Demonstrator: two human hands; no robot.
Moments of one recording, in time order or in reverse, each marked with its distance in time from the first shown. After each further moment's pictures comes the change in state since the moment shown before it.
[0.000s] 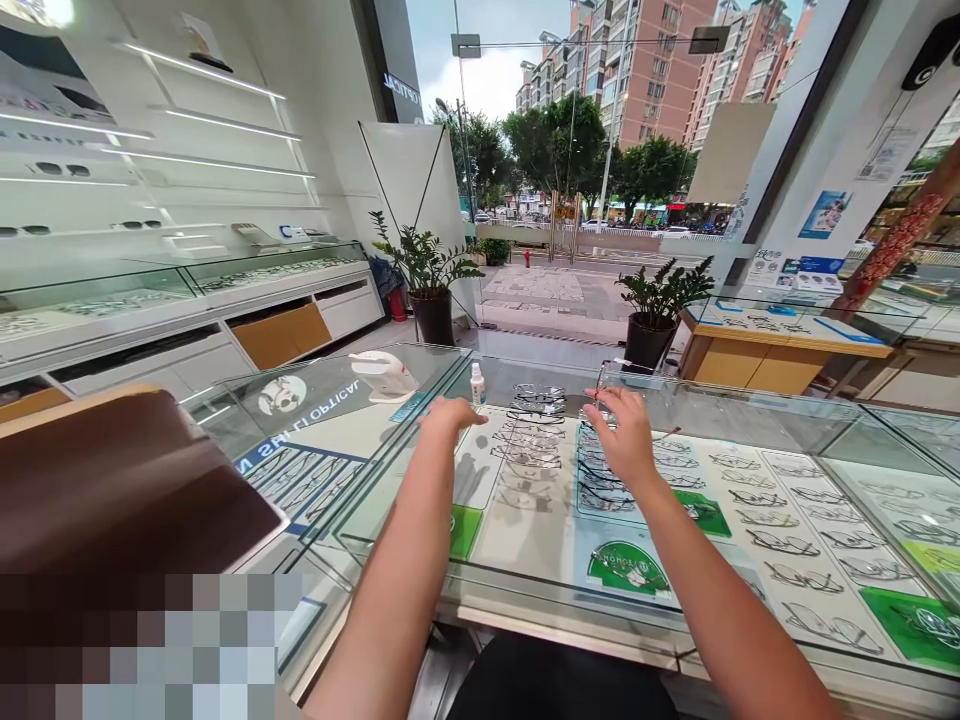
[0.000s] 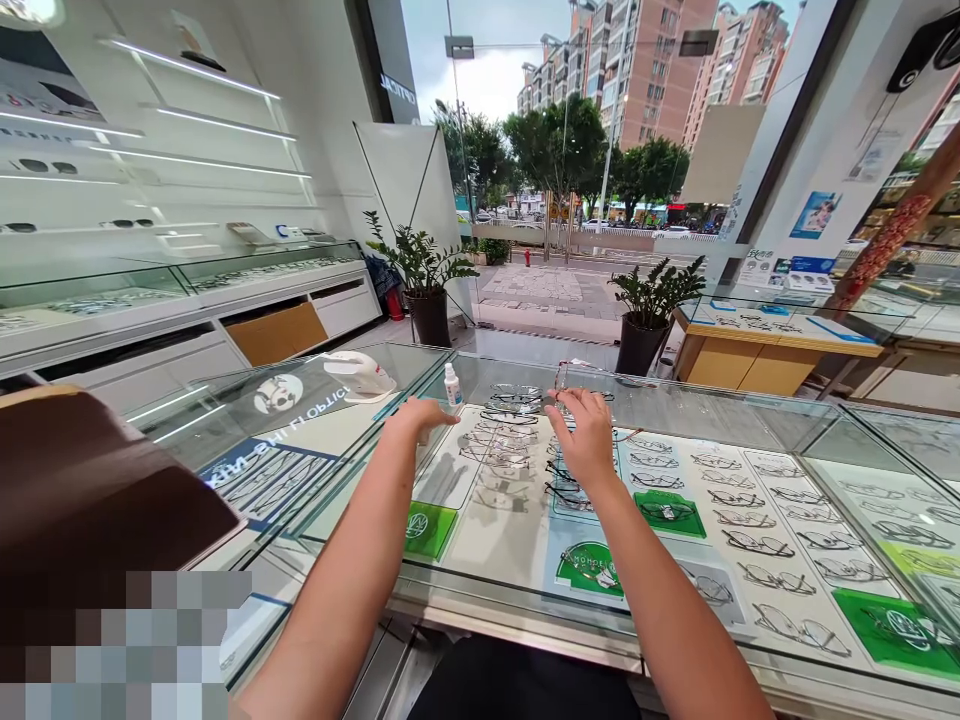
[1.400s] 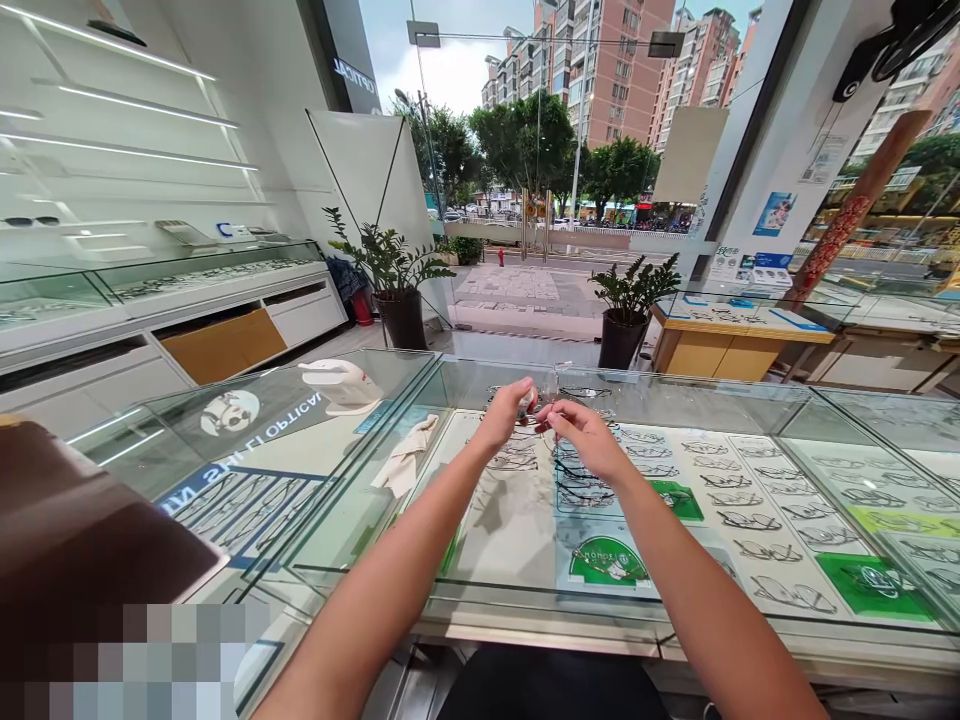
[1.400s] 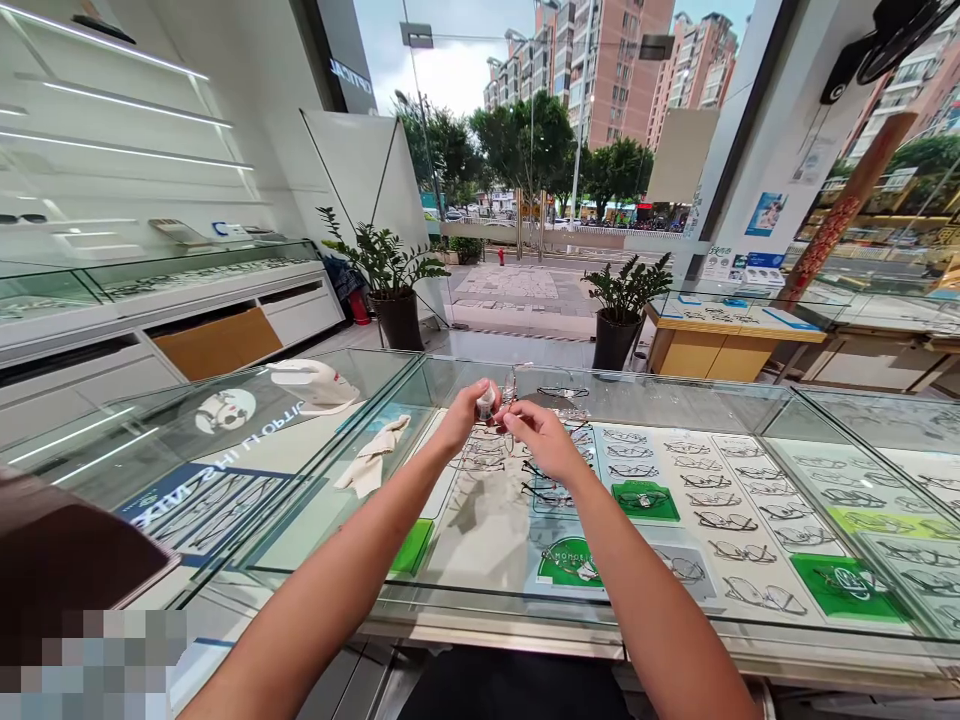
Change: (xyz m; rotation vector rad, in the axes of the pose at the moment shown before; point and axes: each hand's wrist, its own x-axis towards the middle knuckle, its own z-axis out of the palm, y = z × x) left_hand -0.107 0.112 0.014 -1.107 -0.424 0.699; right_hand 0.004 -0.014 0.001 0.821 -0.427 0.333
